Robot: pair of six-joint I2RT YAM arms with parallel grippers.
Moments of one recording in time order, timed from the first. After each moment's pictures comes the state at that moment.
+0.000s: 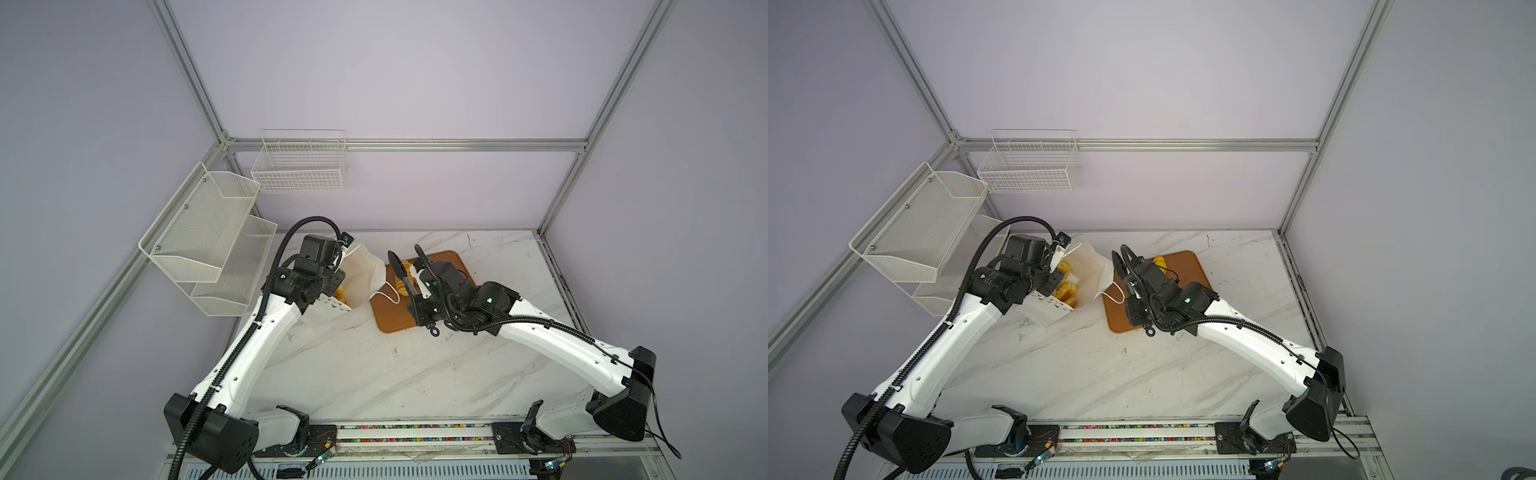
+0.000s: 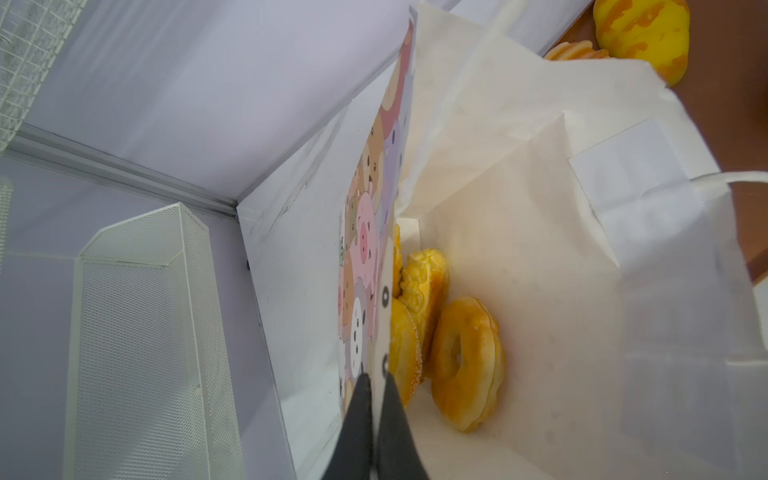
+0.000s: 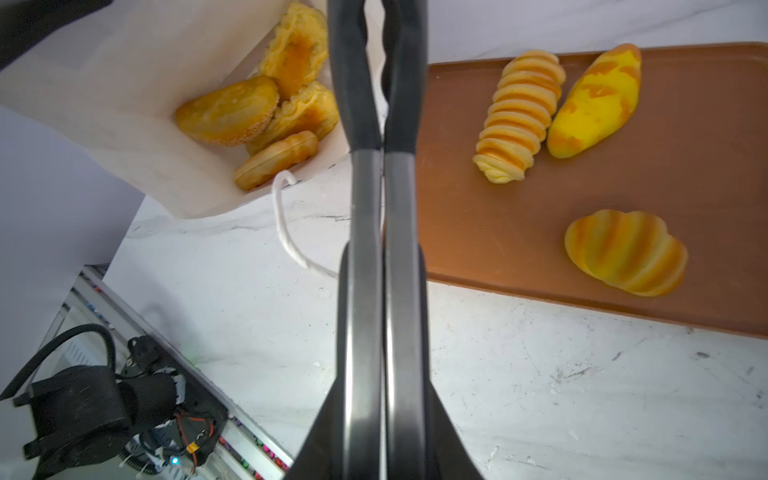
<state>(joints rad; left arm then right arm) -0.34 1.29 1.37 -0.82 -0.35 0.40 0.96 1.44 1.43 -0.79 0.05 0.52</state>
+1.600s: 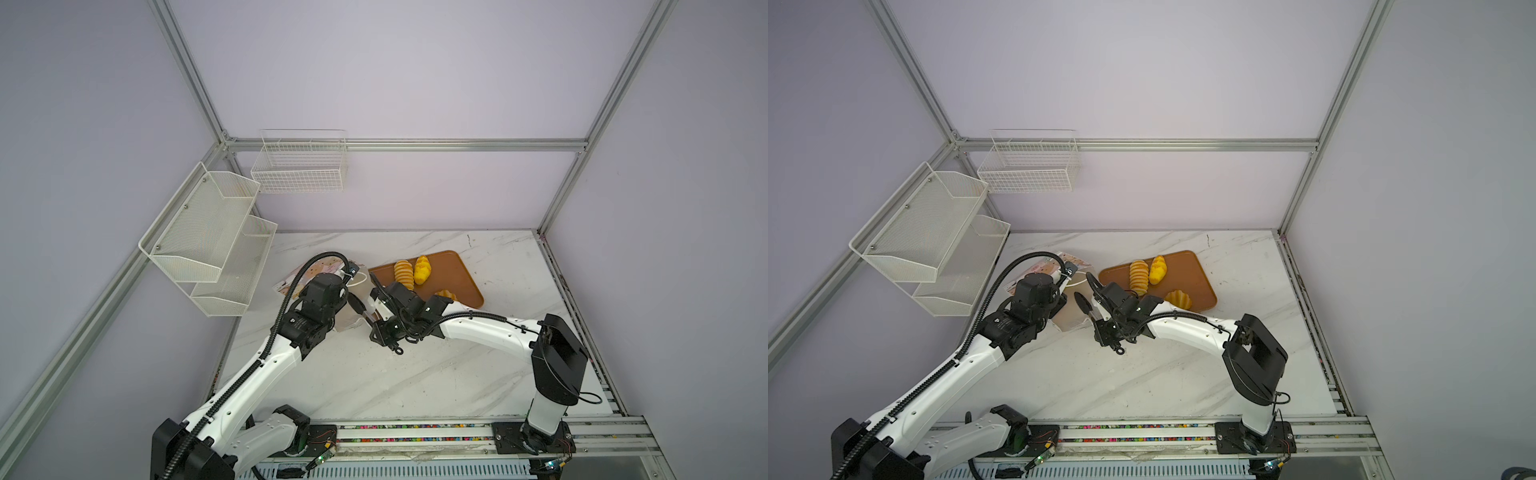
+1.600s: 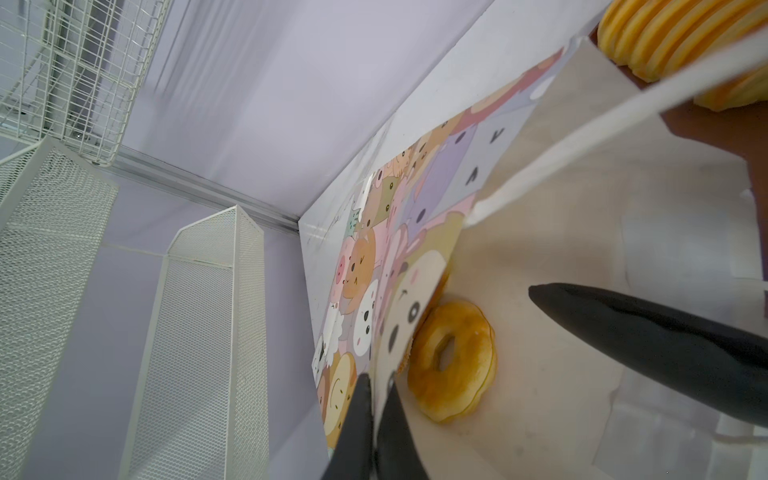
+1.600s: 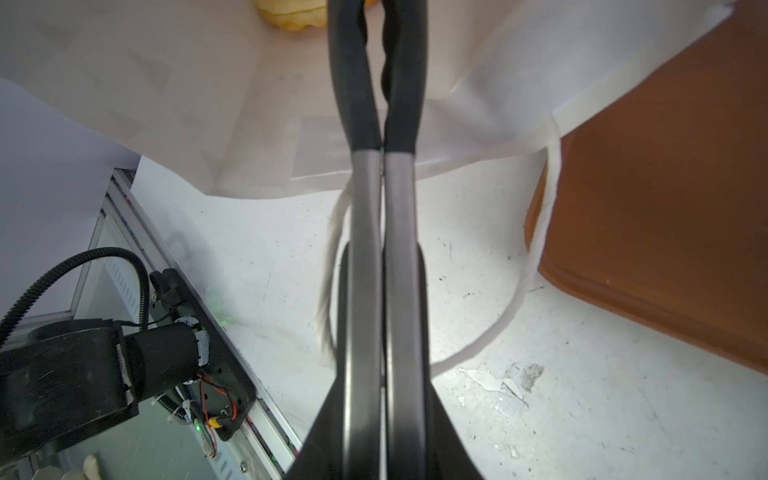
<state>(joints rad) -0.46 1.06 0.90 -0.41 -0.58 0.50 1.00 1.78 1.38 -0.52 -0.24 0.52</state>
